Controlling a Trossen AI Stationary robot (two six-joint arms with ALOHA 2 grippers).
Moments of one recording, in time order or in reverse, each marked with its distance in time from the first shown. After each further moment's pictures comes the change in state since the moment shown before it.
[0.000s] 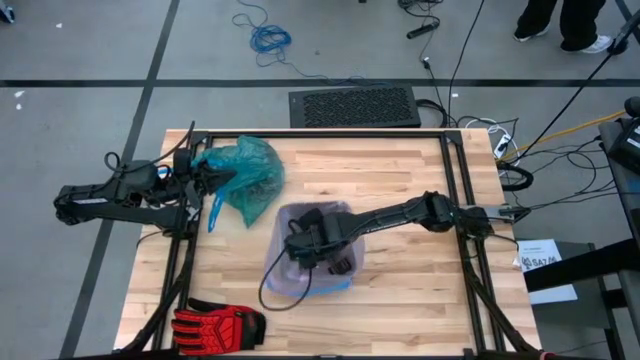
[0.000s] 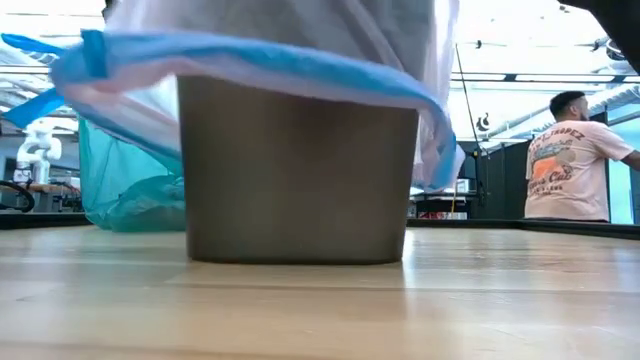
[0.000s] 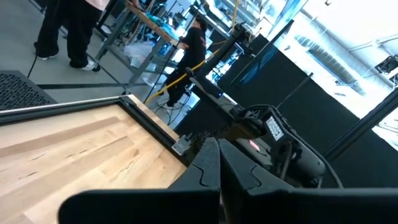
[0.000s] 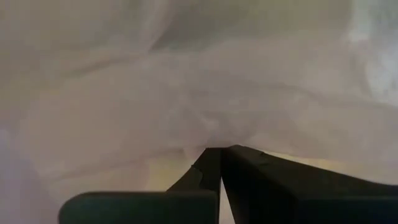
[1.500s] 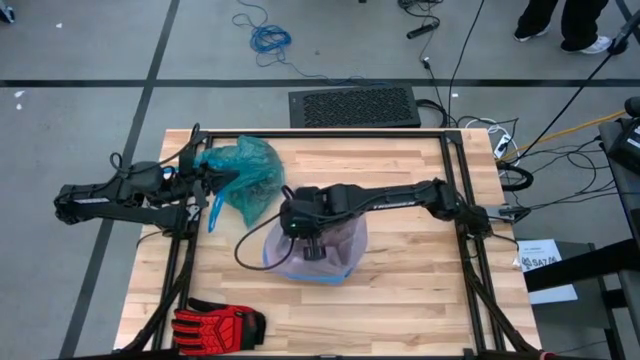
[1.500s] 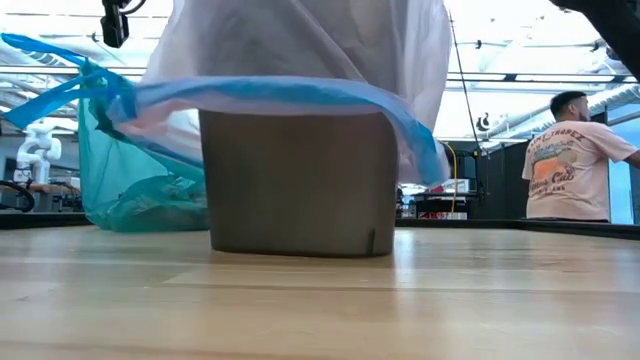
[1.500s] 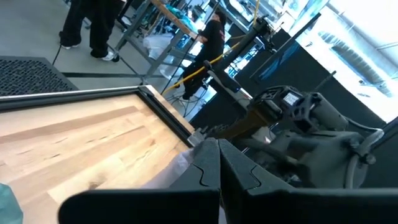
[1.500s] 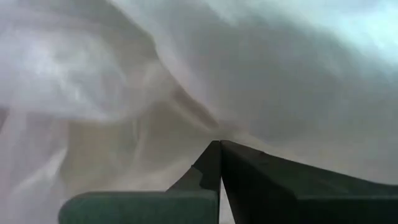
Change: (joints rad) left arm 0.000 0.020 0.000 -0.057 -0.047 -0.046; right arm -0.114 -0.073 0.038 0.203 -0.044 0.264
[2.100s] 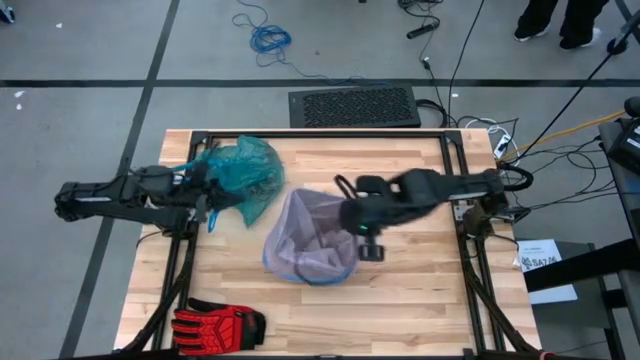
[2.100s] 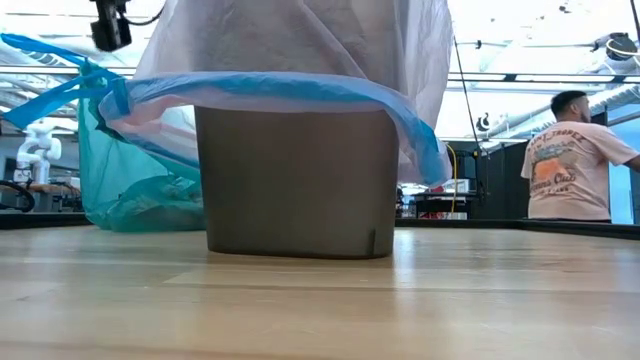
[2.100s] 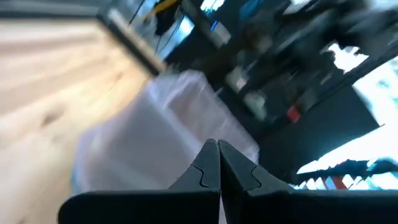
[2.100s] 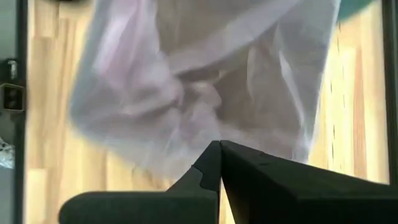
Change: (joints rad) left arm -0.018 0.022 0.000 -0.082 0.257 -0.110; right arm 0.118 -0.340 0.000 -0.399 0.064 0.260
